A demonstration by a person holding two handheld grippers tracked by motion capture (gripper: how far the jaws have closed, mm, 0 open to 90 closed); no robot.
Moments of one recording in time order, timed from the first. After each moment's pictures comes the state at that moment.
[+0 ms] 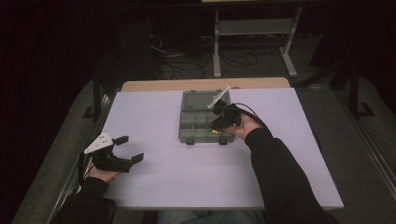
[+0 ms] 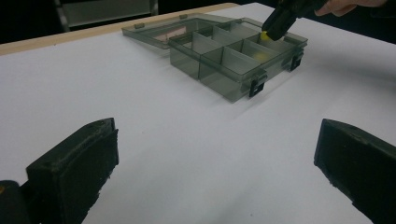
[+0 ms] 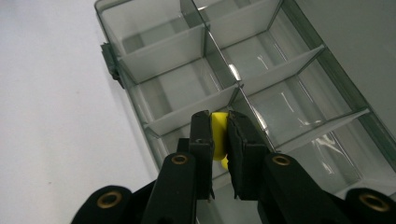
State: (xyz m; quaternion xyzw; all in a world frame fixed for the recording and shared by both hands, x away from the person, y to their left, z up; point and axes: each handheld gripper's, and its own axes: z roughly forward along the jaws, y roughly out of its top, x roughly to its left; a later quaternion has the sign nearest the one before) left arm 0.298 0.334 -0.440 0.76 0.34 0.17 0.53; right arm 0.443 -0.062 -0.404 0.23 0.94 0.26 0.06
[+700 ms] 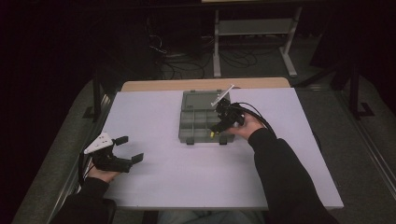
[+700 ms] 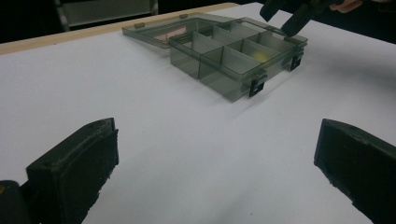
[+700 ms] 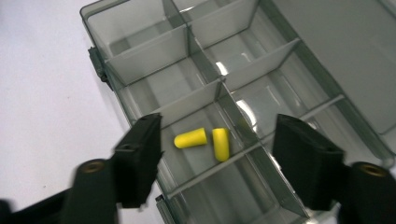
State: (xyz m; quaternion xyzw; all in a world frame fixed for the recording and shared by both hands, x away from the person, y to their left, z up) left arm 0.297 0.335 -0.440 0.76 0.34 0.17 0.53; right arm 0.441 -0.072 -0.398 0.26 0.93 0.27 0.07
